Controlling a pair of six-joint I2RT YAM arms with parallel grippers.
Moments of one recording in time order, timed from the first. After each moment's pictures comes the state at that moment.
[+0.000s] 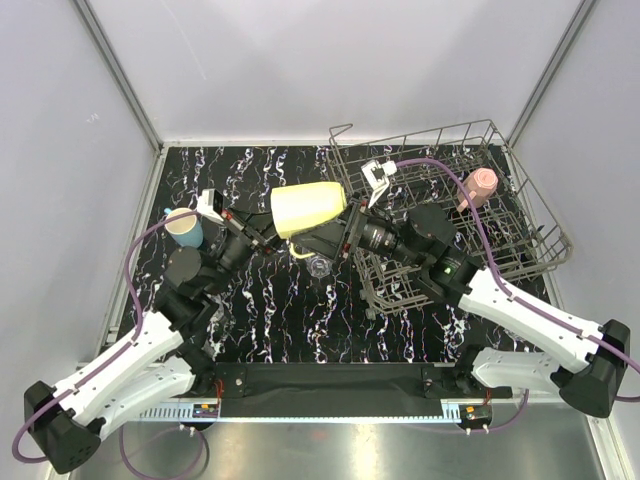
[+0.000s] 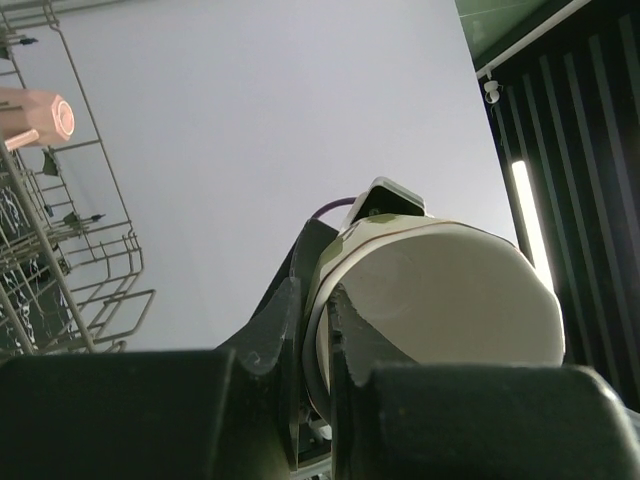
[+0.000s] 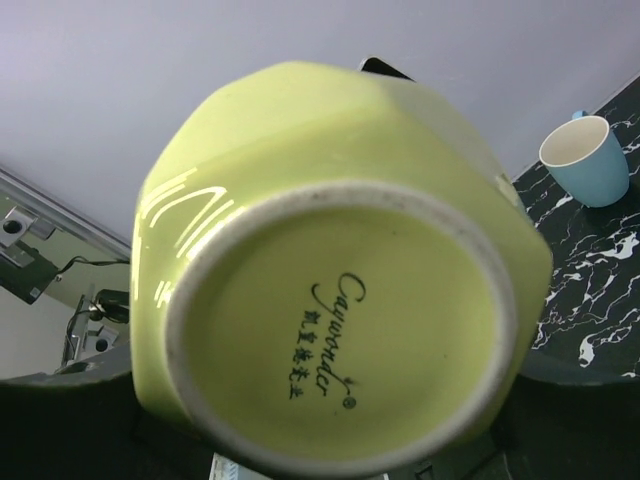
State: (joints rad) left arm -0.70 0.75 0.61 0.46 0.06 -1.53; right arm 0.92 1.13 1.03 0.29 -0.32 0.84
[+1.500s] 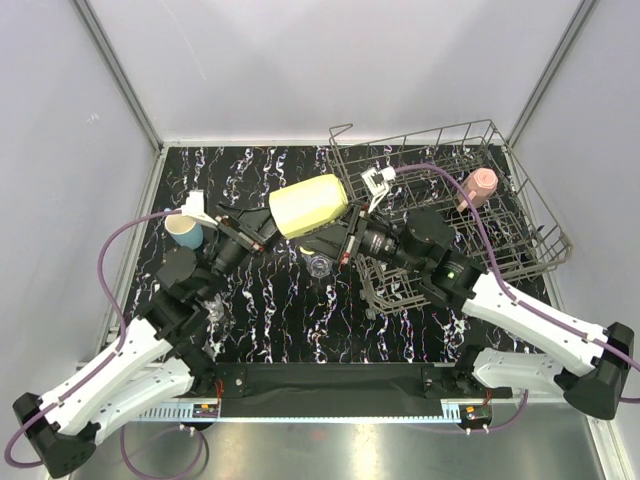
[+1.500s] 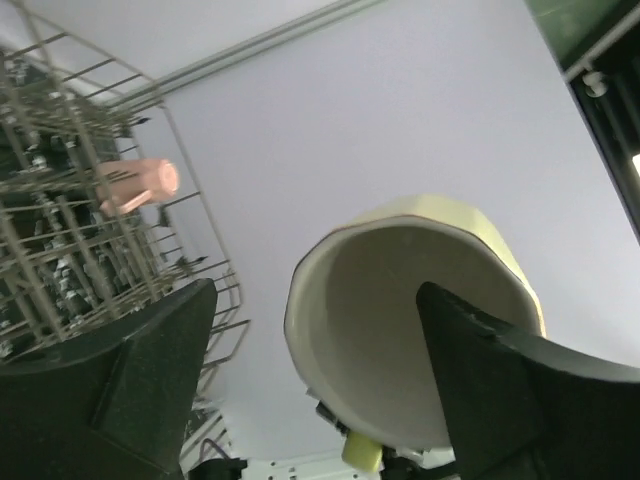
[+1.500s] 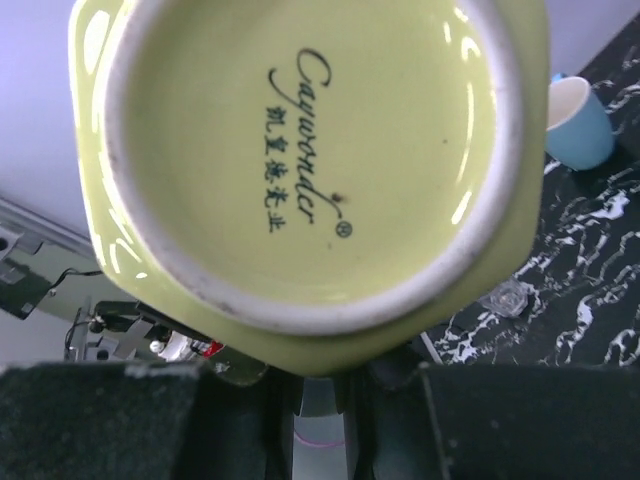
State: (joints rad) left arm -0.74 0.69 0.68 0.27 -0.07 -1.26; right arm 0.94 1.11 1.02 0.23 -0.28 0.88
